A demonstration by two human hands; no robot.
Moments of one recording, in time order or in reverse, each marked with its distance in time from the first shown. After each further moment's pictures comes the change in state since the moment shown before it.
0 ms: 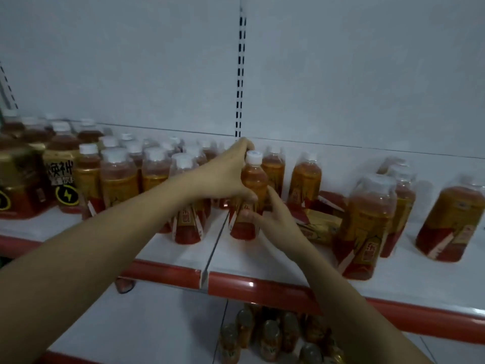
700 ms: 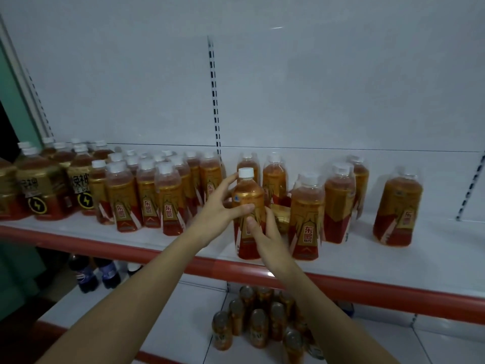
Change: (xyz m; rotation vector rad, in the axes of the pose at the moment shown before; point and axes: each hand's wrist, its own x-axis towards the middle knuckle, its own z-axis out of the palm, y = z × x) left_hand -0.050 0.067 0.098 -0.646 0.262 -0.141; right_hand -0.098 -0.017 -0.051 0.139 -0.005 0.139
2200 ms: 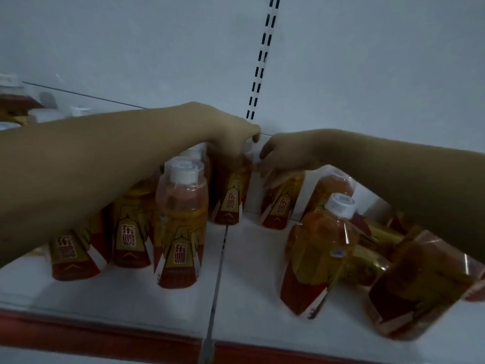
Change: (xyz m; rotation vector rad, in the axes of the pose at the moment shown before) left_hand 0.254 -0.040 -0.145 1.198 -0.598 0.129; right_hand 0.269 -0.102 0.047 -0.820 -0.309 0.495
